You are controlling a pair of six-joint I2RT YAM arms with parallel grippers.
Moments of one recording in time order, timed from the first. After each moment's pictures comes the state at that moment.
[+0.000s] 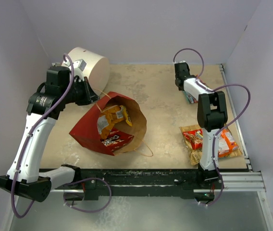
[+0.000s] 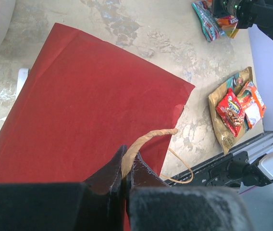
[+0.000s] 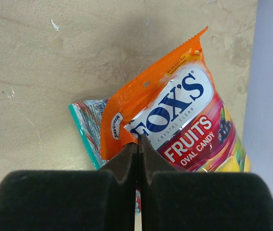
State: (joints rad) left arm -0.24 1.17 1.50 -0.96 0.30 -0.38; right arm 0.18 2.19 1.67 -0.33 0.58 -0.24
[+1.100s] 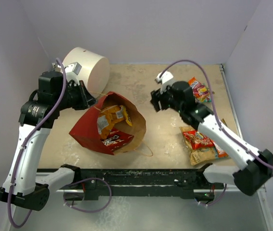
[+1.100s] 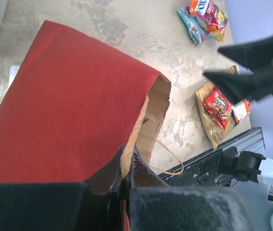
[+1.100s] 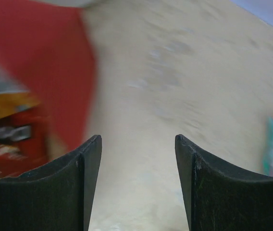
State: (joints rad) left arm -0.24 1.08 1.50 -0.98 0.33 -0.41; right arm 0.51 1.30 1.16 -0.34 0.08 -0.04
